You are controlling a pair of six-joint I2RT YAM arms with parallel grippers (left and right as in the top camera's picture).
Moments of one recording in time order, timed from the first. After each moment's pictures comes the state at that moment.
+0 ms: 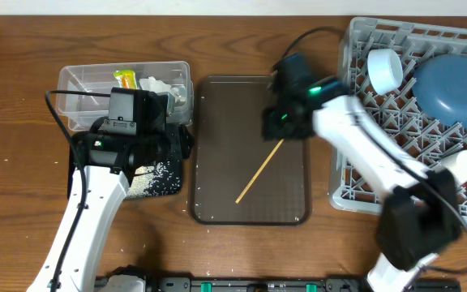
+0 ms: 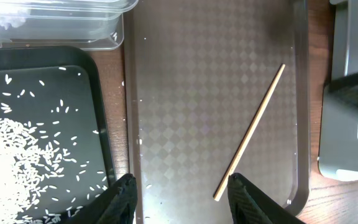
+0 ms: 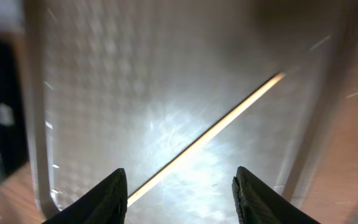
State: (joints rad) left arm -0.12 1.29 1.06 -0.84 0.33 -0.24; right arm 0.50 1.88 1.49 -0.93 -0.17 0.42
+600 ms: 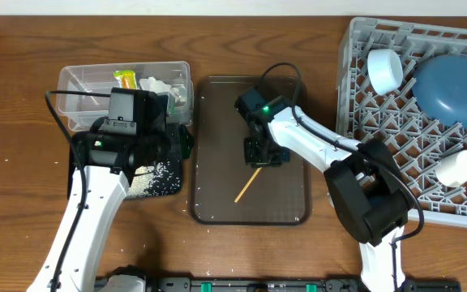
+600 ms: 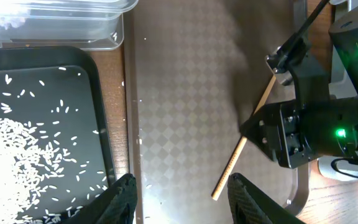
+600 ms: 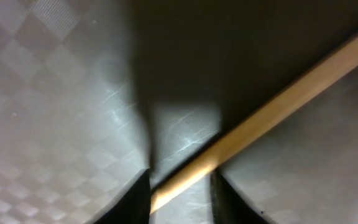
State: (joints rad) left arm -0.12 1.29 1.06 -0.84 0.33 -0.24; right arm 0.63 2.11 1.49 -0.95 -0.09 0.56
